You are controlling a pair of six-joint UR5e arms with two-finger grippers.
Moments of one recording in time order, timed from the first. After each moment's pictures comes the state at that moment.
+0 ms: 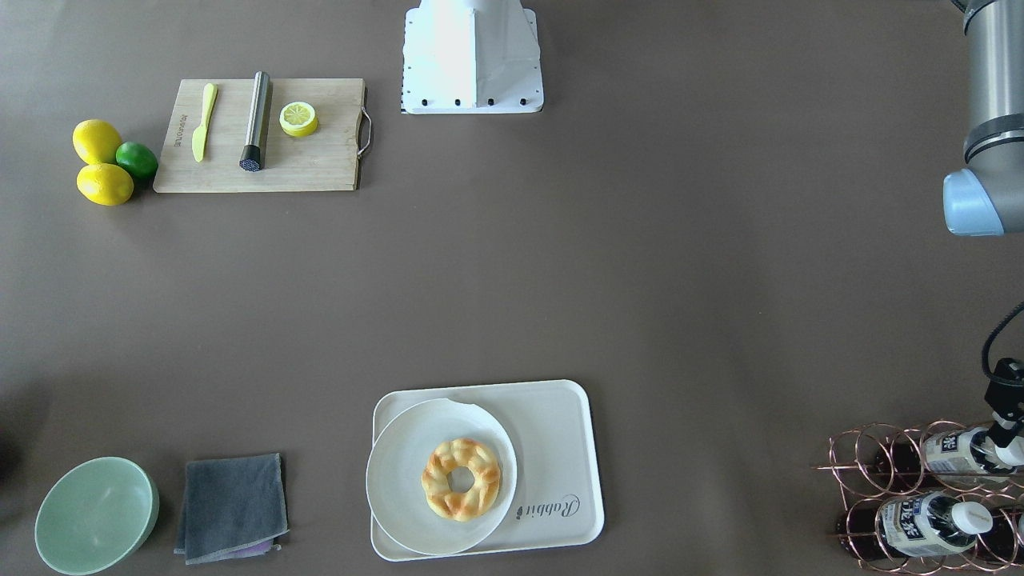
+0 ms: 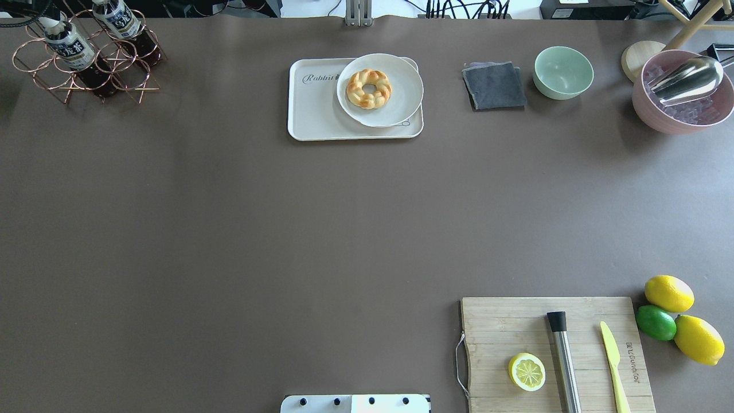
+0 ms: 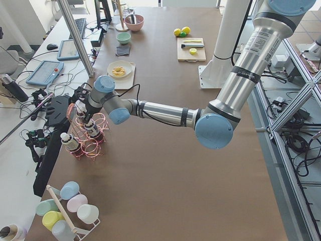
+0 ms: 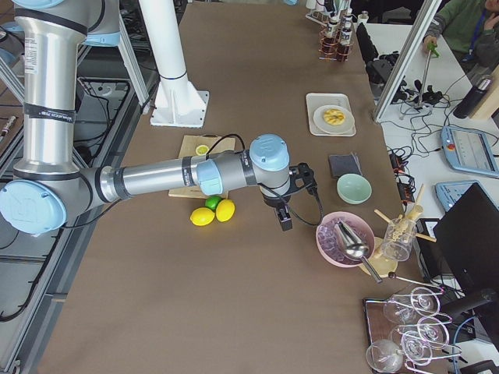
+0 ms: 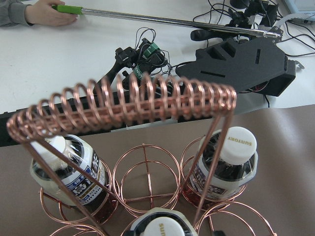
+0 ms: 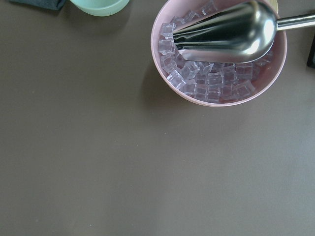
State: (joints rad) left arm -1.30 -2.01 -1.26 -2.36 -2.05 -0.62; right arm 1.53 -1.69 1.88 -1.47 2.40 -0.10
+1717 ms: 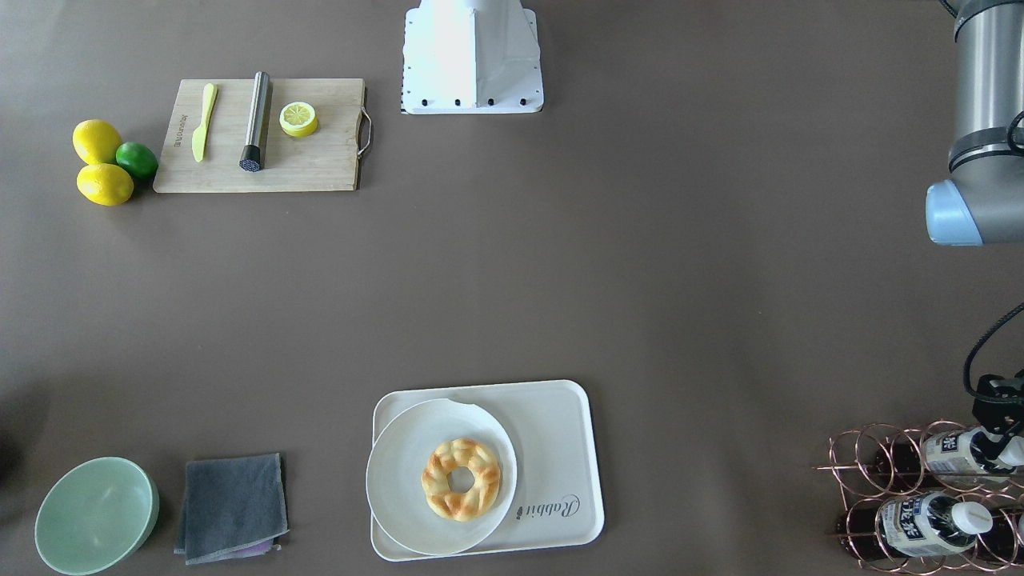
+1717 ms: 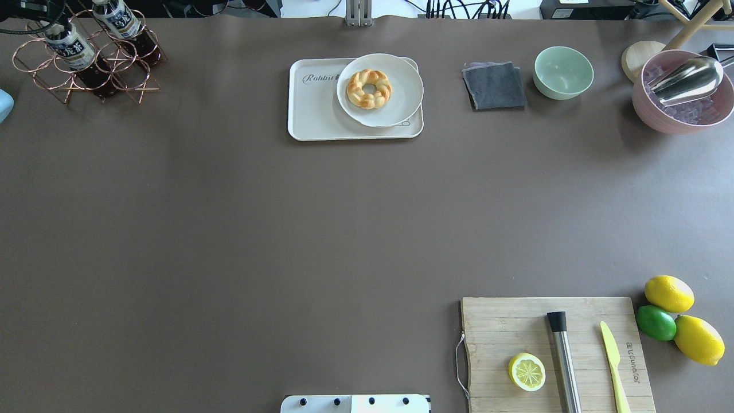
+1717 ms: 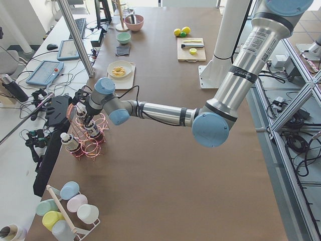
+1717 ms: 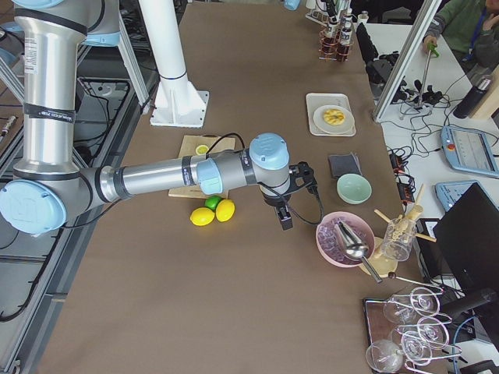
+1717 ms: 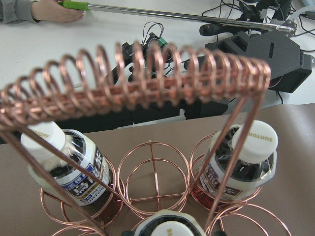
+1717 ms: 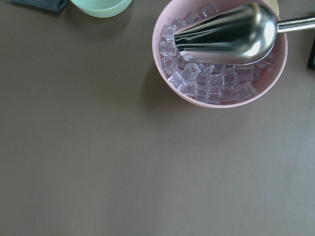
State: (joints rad) left arm -1.27 -2.02 -1.22 -2.37 -2.00 -0.63; right arm 1.53 -1.69 1.89 -1.47 2.40 -0.10
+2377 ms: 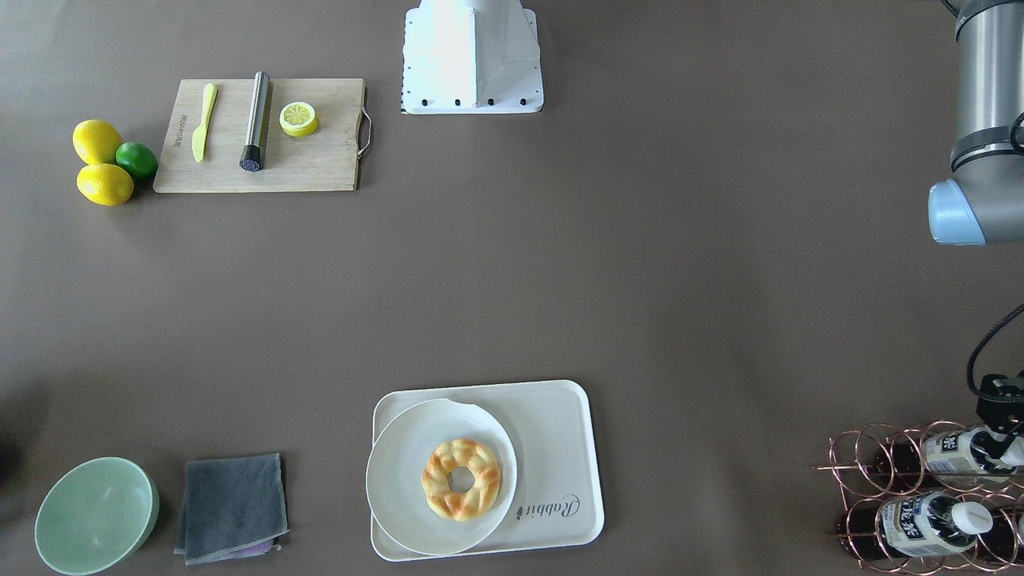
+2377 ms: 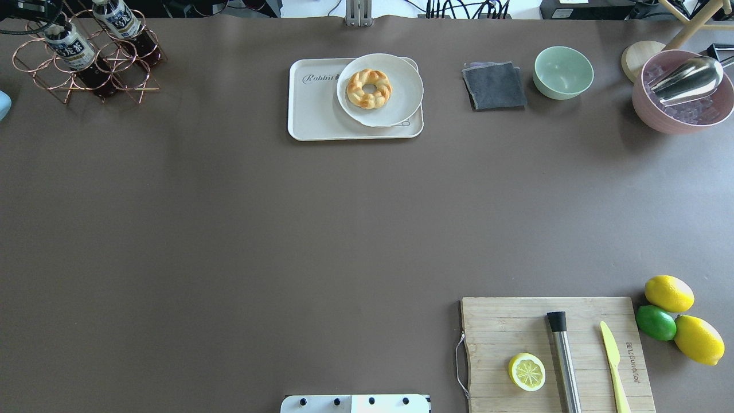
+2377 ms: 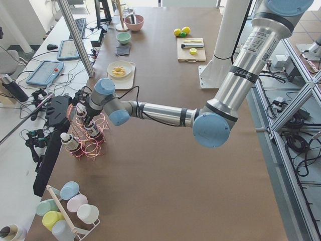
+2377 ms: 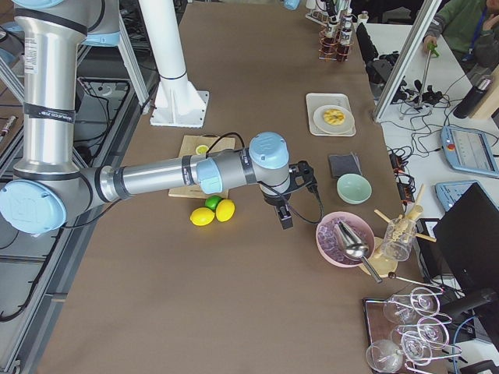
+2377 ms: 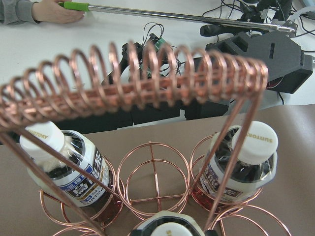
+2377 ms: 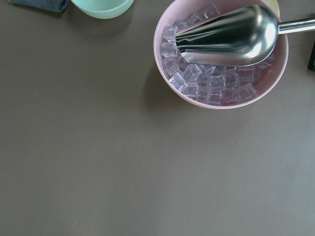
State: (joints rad) left arm -1.27 -2.02 -1.22 -2.37 -2.00 -0.63; right arm 1.53 -1.69 1.89 -1.47 2.40 -0.10
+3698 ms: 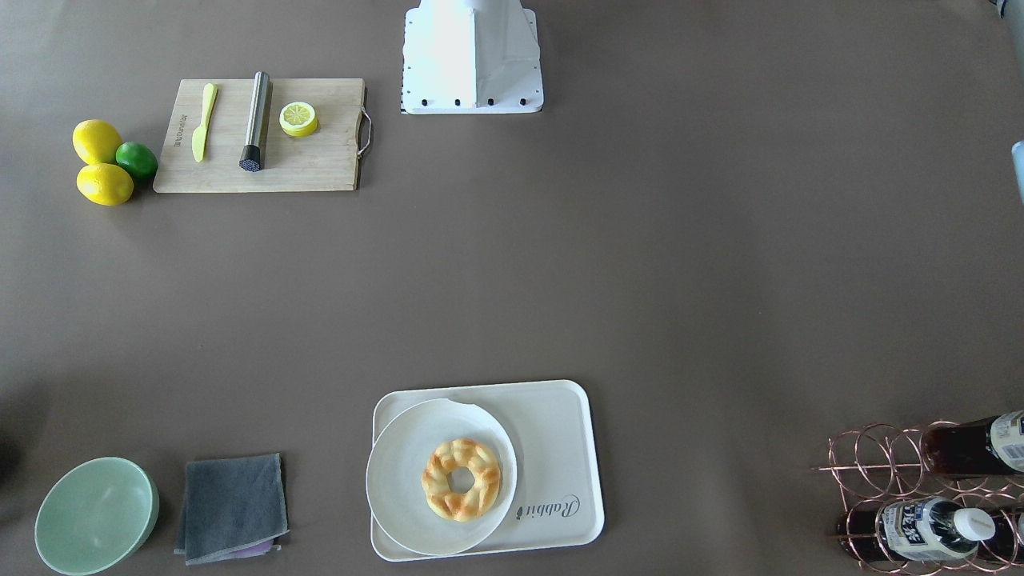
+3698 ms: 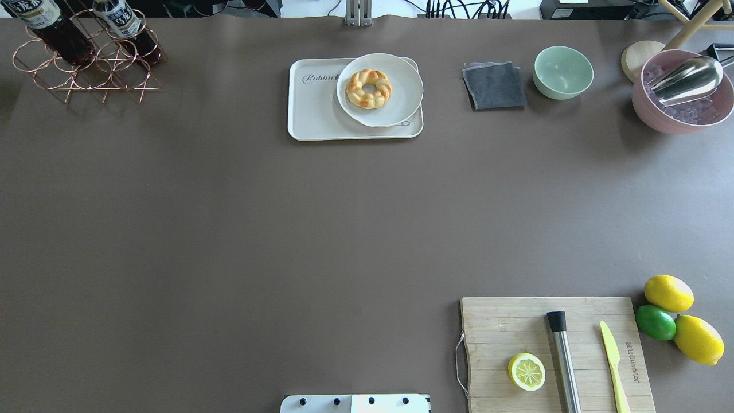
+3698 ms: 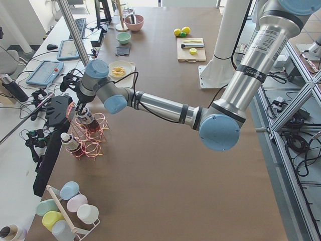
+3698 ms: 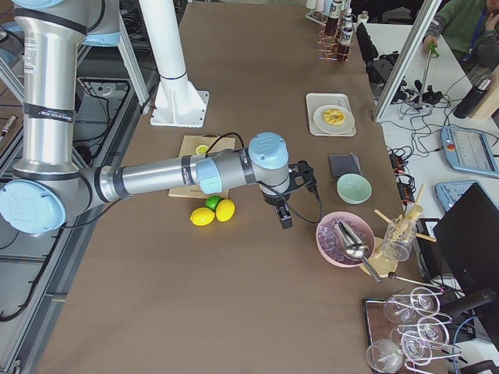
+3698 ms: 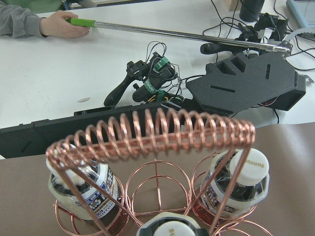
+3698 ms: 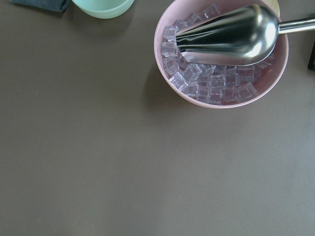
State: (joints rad) left arm -1.42 -2.02 -1.38 -2.22 -2.16 -0.62; right arm 1.54 -1.69 1.89 -1.47 2.40 -0.10
